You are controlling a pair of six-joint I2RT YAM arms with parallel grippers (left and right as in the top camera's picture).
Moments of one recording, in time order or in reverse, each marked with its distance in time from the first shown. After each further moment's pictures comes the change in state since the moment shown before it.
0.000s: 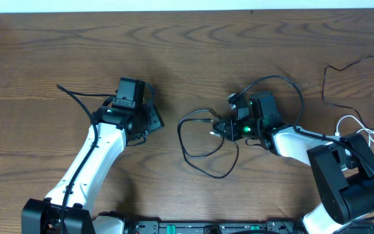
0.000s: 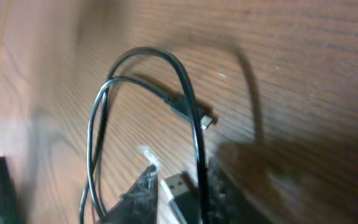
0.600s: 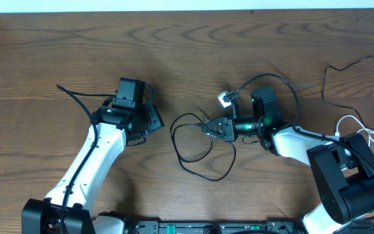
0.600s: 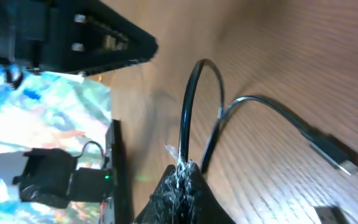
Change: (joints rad) left arm 0.000 0.000 0.000 0.000 0.000 0.000; right arm 0.002 0.002 -0.002 0.215 -0.423 0.101
